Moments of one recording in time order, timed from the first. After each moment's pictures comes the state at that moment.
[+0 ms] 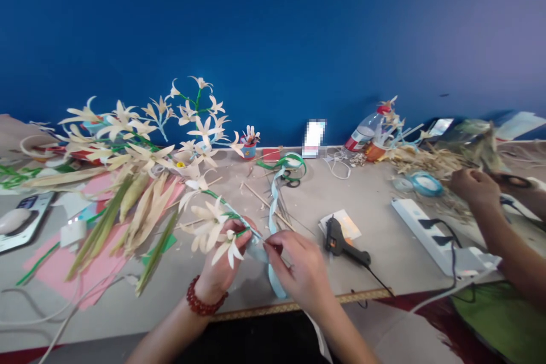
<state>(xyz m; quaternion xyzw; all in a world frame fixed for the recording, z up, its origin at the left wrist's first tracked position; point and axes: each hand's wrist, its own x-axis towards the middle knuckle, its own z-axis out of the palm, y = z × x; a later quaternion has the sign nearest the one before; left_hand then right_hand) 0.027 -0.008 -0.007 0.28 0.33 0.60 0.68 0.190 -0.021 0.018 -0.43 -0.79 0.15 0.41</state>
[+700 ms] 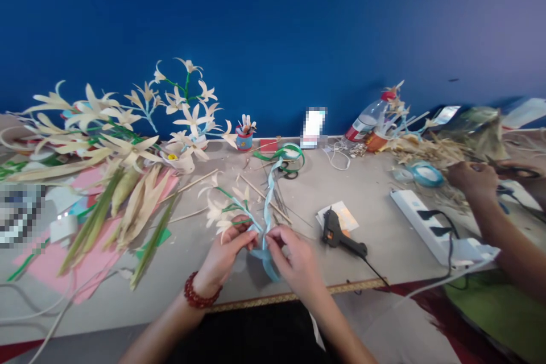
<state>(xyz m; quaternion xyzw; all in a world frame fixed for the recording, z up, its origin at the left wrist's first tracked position) 0.030 -0.007 -0.040 0.31 0.44 0.48 0.69 0.200 -0.024 -0.015 -0.53 -0.72 0.31 0.32</state>
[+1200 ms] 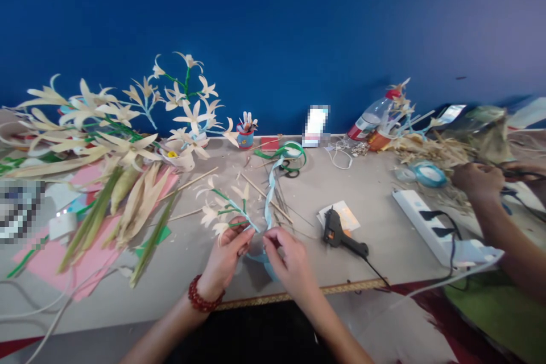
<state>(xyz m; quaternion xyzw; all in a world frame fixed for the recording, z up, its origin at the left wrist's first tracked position) 0.036 -0.013 -0.054 0.22 0.43 0.54 0.69 0.192 -0.026 -0.036 -0.53 -0.72 0.30 0.34</state>
